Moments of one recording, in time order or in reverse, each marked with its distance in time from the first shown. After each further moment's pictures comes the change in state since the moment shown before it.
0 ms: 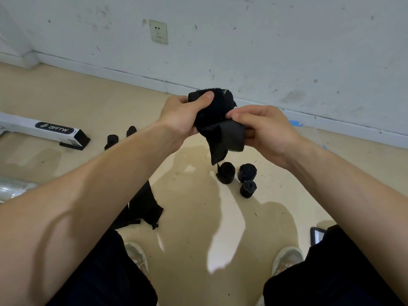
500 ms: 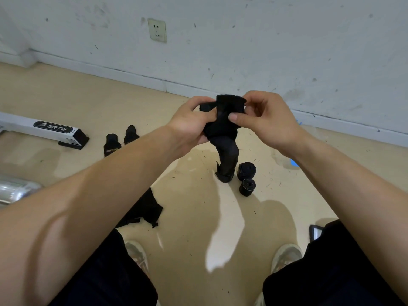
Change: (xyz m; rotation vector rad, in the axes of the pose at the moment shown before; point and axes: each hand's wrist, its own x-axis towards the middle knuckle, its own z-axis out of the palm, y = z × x) left_hand -0.010 -0.010 0.011 -0.042 -0.144 -0.096; right_hand 0.012 -0.001 -0.014 -0.468 0.064 -0.330
